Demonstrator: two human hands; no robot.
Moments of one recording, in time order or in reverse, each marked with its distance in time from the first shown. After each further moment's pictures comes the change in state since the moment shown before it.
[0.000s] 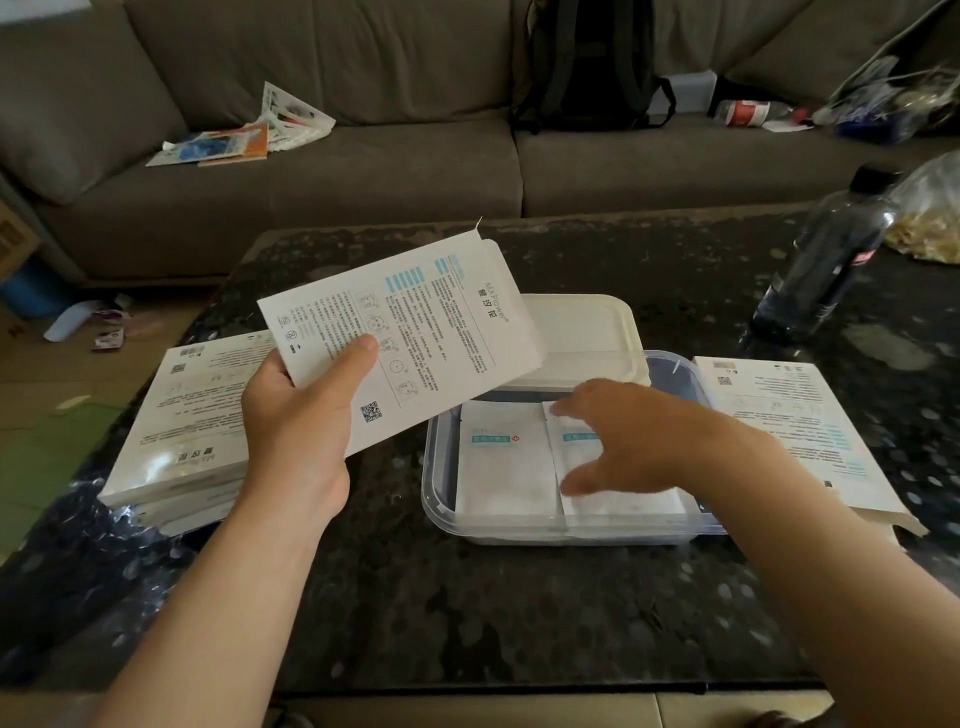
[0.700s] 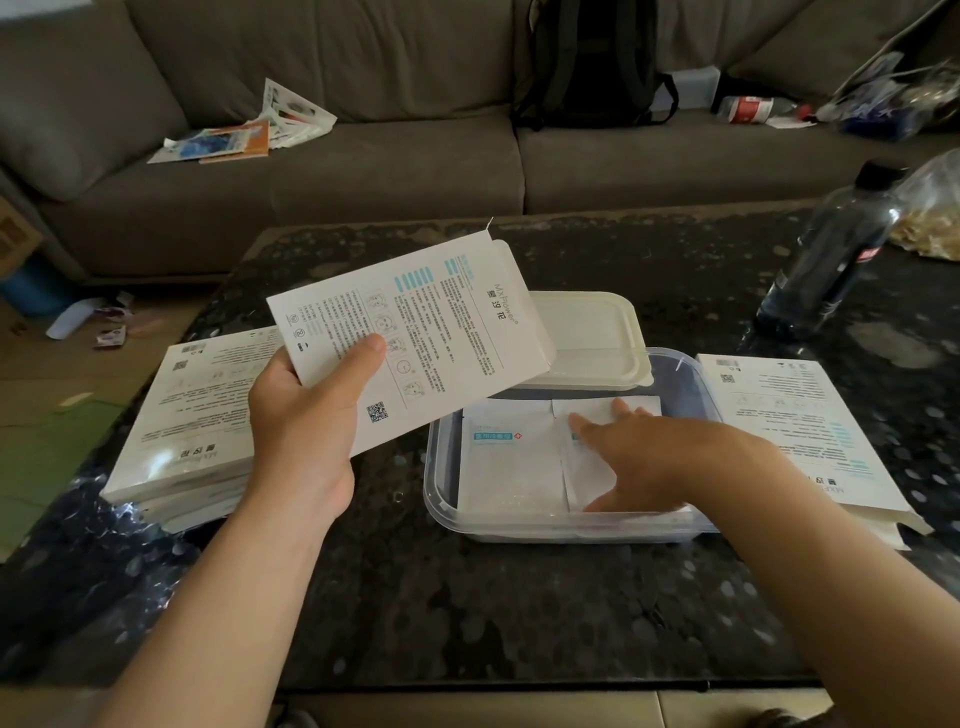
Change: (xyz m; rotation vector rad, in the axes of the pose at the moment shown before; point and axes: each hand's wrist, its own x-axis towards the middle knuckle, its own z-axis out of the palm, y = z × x) left_hand 0.001 -0.002 -0.001 0.013 -0.034 -0.011; right_hand 0.007 0.008 0.014 -0.176 -0.265 0.073
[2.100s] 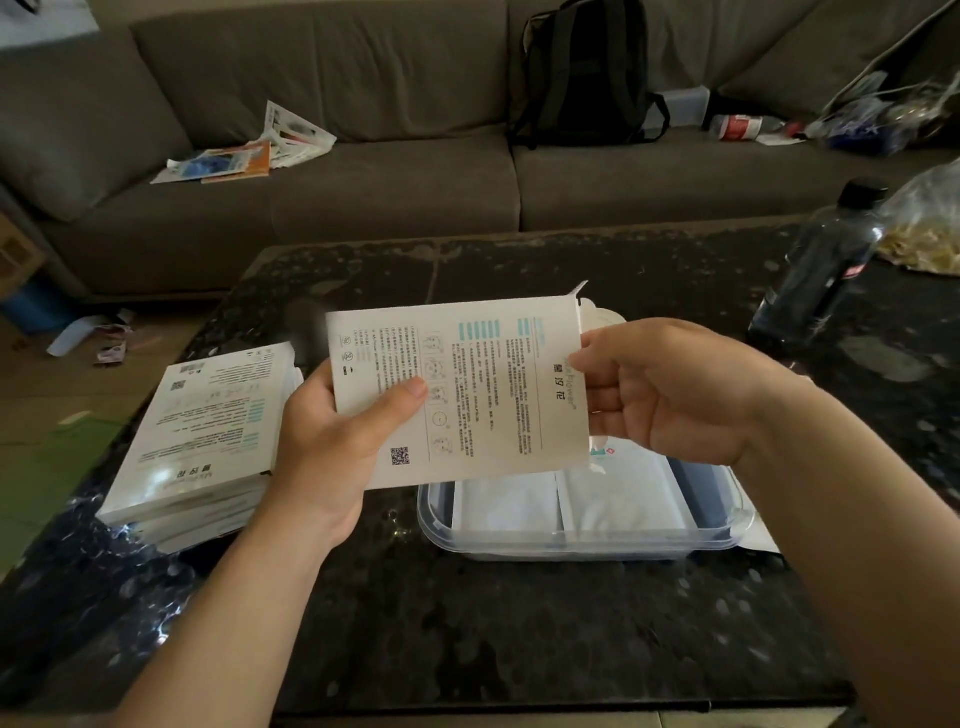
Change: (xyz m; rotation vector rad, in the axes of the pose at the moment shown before) left_hand -0.006 -0.005 -0.001 0.117 -0.324 0.052; right_hand -0.048 -0.001 -0.052 1.662 0.139 -0.280
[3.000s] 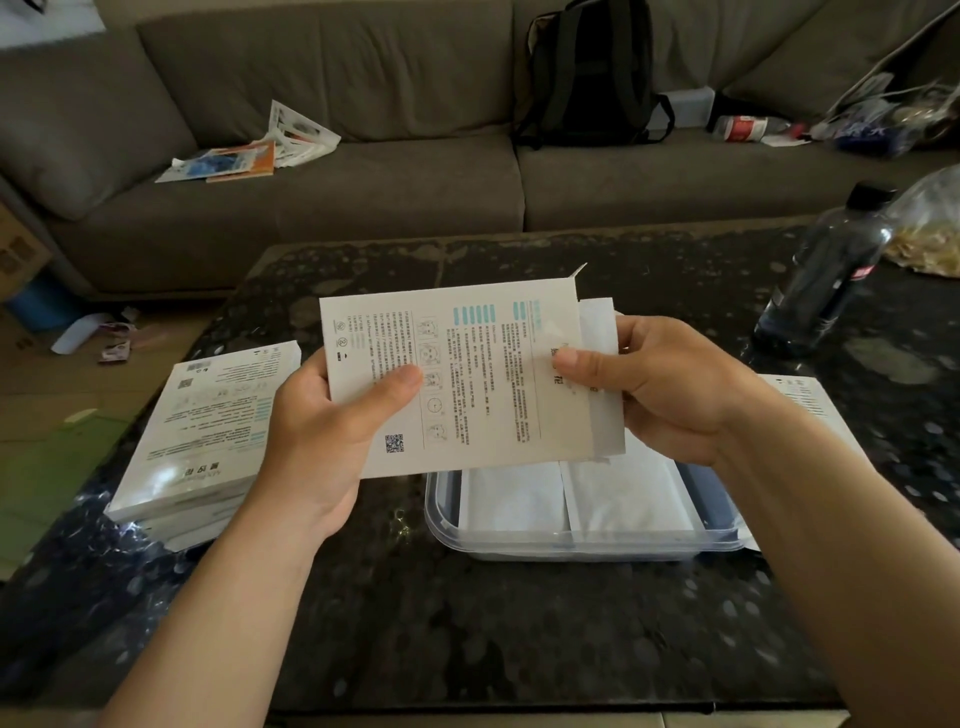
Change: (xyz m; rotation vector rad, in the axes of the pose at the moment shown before) left_hand -0.001 0.017 -0.002 -0.037 0.022 -0.025; right_hand 0.012 0.009 0.002 -0.057 0.051 -0.159
